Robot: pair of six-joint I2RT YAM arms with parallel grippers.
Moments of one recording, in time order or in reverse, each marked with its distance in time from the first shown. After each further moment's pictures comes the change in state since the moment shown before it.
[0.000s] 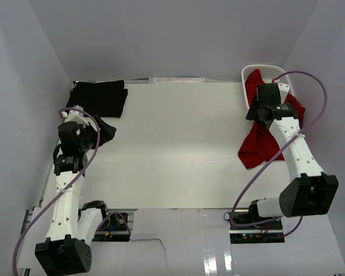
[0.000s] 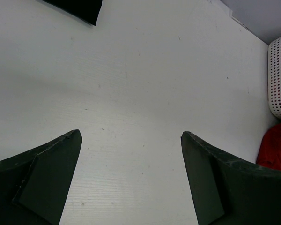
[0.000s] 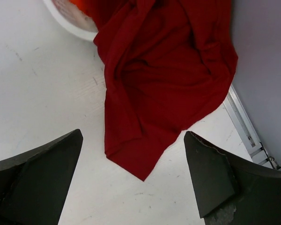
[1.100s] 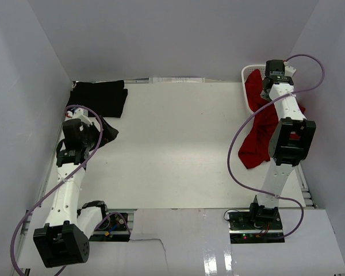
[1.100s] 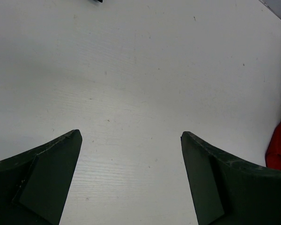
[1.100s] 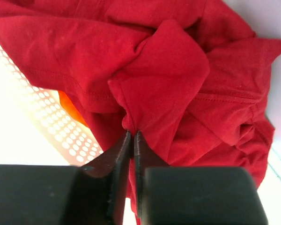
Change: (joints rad) left arm -0.008 0.100 0.000 -0.011 0.007 0.019; right arm -0.195 0.672 0.542 0.114 -0.035 0.049
